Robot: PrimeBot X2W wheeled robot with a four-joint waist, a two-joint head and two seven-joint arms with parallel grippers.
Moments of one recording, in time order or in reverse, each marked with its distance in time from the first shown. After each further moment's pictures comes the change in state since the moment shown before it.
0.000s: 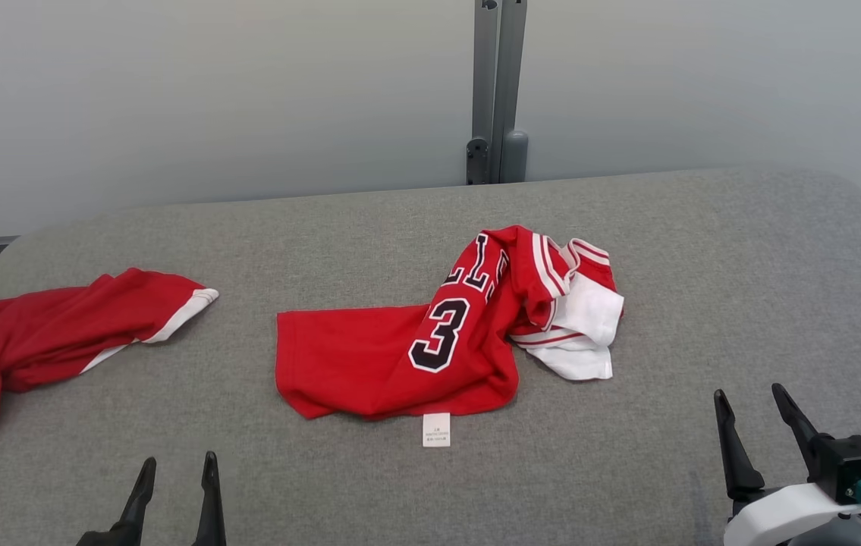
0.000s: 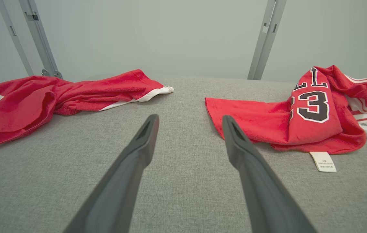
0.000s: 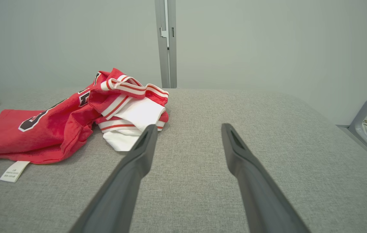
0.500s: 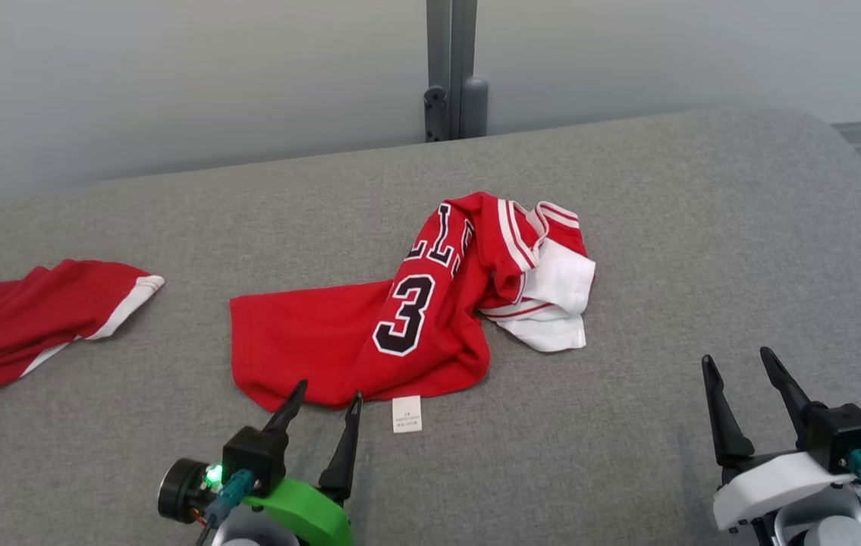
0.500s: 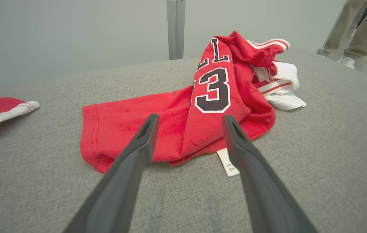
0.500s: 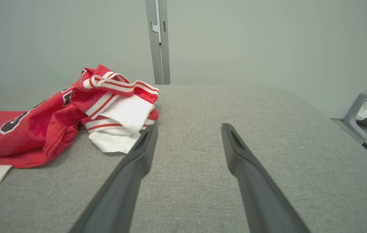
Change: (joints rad) left arm -0.257 -0.002 -0.319 0.179 0.003 -0.013 0.037; right arm -0.056 -0.014 0.035 -0.022 0.015 0.000 0.000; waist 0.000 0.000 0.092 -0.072
